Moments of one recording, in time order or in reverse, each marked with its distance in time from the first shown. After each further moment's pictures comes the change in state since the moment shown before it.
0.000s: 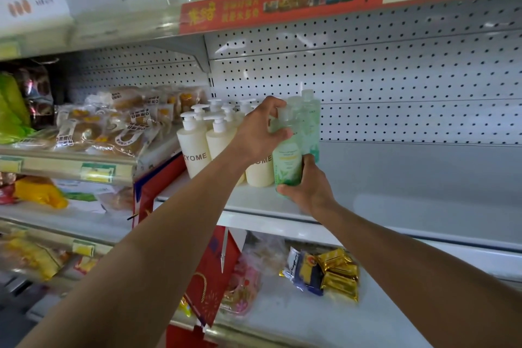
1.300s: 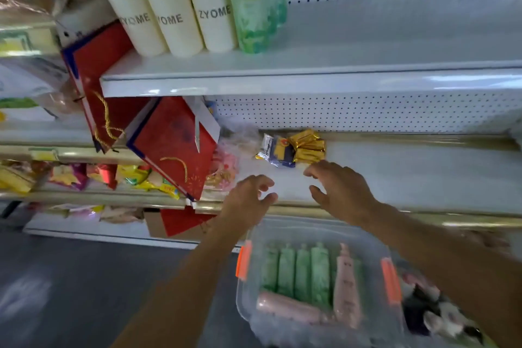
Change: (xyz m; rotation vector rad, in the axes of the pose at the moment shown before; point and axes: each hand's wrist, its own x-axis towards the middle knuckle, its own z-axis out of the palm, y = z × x) left_hand -0.298 -0.103 0.140 0.109 -0.443 -0.374; right_hand -0.226 0.141 0.000 -0.594 -0.355 -0.084
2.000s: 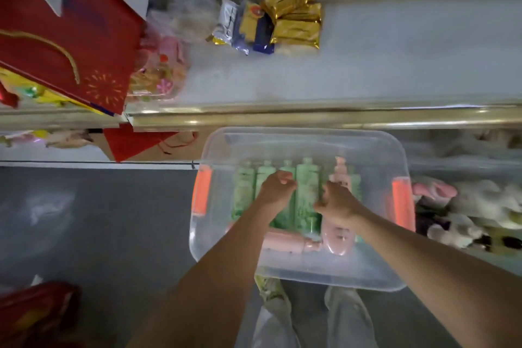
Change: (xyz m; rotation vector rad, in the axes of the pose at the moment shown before) left_hand 0.012 -0.101 0.297 -0.370 -0.406 -0.663; right_hand -0.070 0.112 0.293 0.430 -0.628 0.566
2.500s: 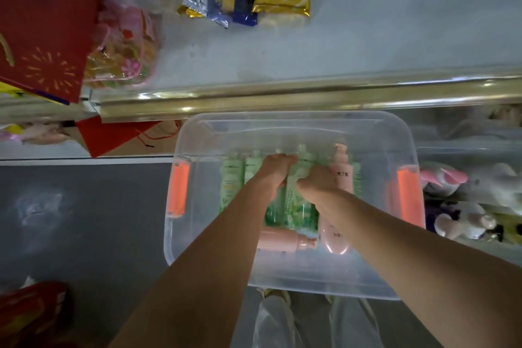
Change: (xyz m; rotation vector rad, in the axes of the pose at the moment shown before) left_hand 0.055 0.009 0.023 -0.287 -0.086 -0.166; right_hand 0.056 -0.012 0.032 0.430 0.119 0.341
